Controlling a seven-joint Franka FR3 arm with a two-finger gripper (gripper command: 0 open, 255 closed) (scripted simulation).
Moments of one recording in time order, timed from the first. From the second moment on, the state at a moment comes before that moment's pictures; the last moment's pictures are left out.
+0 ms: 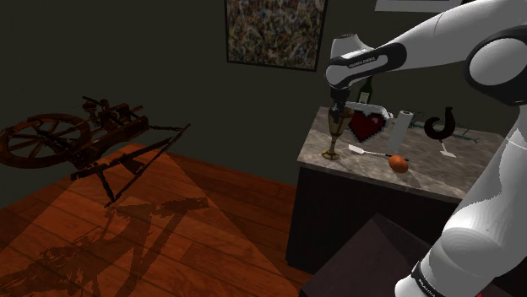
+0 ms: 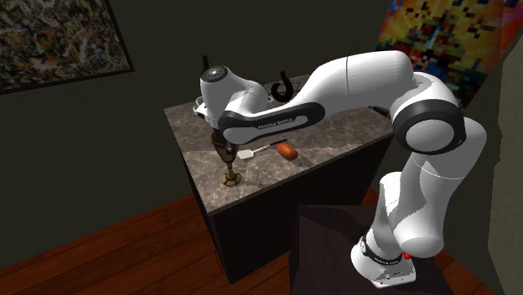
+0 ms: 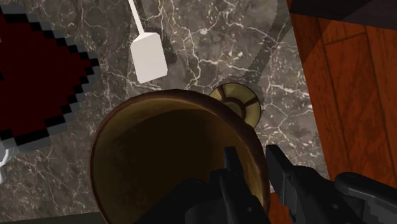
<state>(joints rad) -0.13 0.04 -0.22 -1.90 -0.27 2.04 -0.52</state>
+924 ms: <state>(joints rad) -0.13 0.02 -0.22 -1.77 -0.26 1.89 -0.55</state>
